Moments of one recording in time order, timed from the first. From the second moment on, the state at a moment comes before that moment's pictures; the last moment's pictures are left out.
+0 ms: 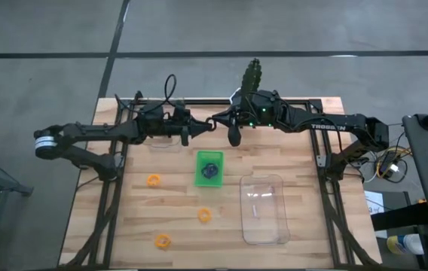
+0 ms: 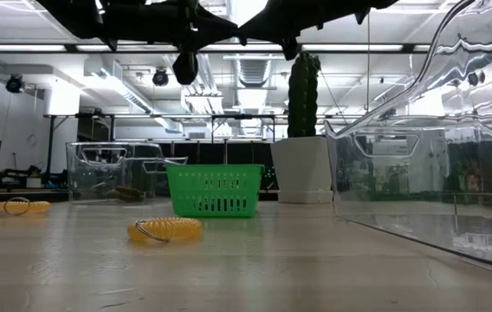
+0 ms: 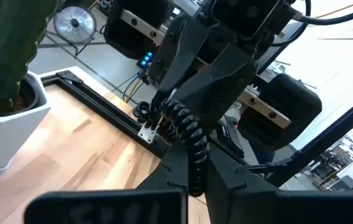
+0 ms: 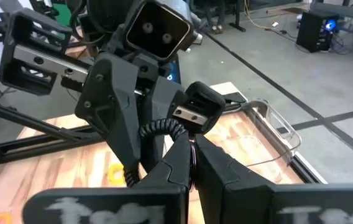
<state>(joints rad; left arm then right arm) 0.30 1.23 0.78 0.50 0.25 -0.65 -0.26 1.51 1.21 0.08 -0.12 0.13</state>
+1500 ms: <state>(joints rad) 0.53 0.96 0.77 -0.41 -0.07 -0.45 -0.26 0.95 0.80 0.05 -0.31 0.13</state>
